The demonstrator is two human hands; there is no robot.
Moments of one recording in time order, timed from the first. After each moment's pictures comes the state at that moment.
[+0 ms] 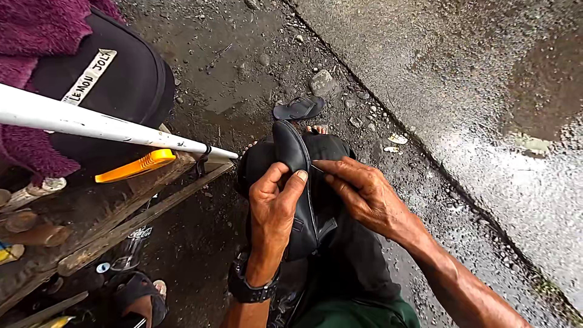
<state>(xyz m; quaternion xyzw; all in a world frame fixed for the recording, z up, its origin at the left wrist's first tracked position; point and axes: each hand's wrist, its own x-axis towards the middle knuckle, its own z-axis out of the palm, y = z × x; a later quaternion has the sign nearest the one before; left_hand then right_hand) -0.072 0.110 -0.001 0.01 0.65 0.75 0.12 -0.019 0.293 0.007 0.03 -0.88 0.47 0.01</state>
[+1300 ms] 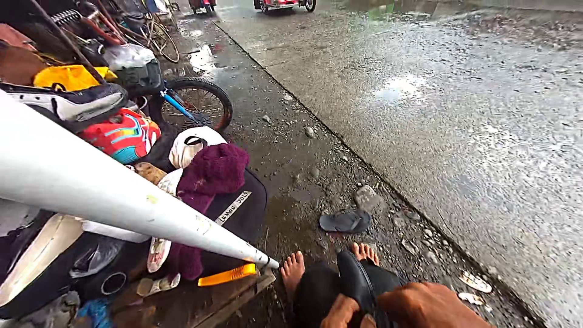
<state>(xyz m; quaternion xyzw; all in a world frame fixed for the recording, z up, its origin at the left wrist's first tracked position) -0.079 0.121 -0.006 0.05 0.75 0.66 0.06 -0.098 0.303 0.090 0.13 -0.93 0.20 -0.29</state>
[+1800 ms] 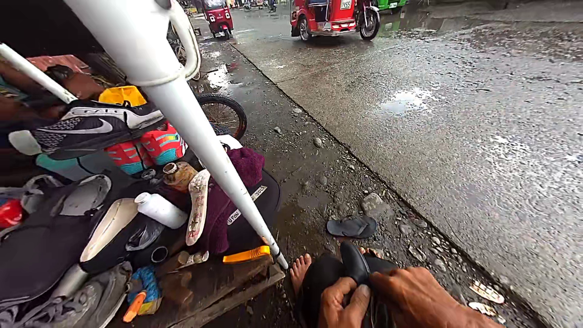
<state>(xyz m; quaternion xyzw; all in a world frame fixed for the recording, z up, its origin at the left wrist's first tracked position) -0.079 0.101 -0.004 0.08 0.72 0.67 0.13 -0.079 0.288 0.068 0.16 -0.96 0.13 -0.17</state>
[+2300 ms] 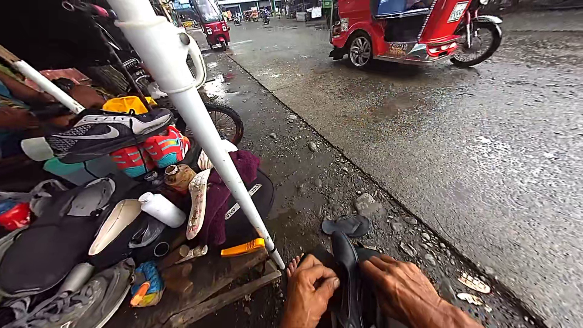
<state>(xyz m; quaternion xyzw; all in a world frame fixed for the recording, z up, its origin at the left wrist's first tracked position) -0.106 0.060 -0.017 0.22 0.84 0.49 0.02 -0.056 0.305 0.006 0.20 -0.96 0.08 0.15</state>
